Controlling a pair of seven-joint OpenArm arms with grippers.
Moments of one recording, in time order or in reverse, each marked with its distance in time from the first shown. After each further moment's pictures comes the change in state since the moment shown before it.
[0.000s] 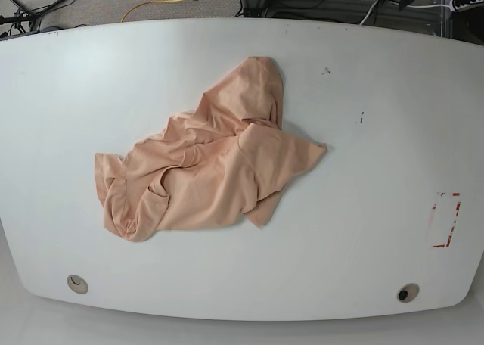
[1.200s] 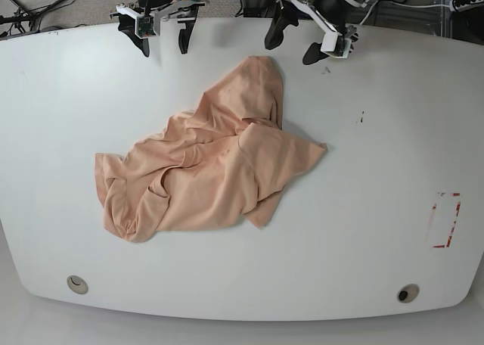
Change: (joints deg) left arm -32.1 -3.8 27.7 -0.8 -22.8 -6.0 18.2; right arm 17.1 -3.0 0.0 -0.1 -0.1 -0.5 -0.2
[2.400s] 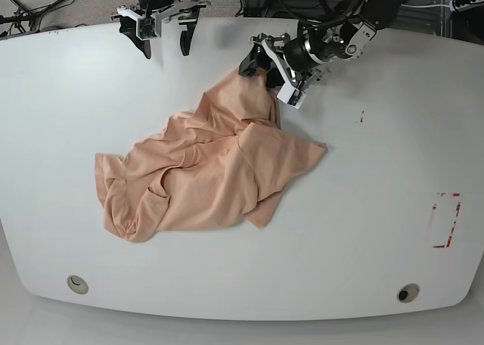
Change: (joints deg) left arm -28.3 -2.2 18.8 -17.6 -11.7 7.1 15.5; right arm 0.7 -0.2 -0.3 0.0 0.0 0.2 0.0
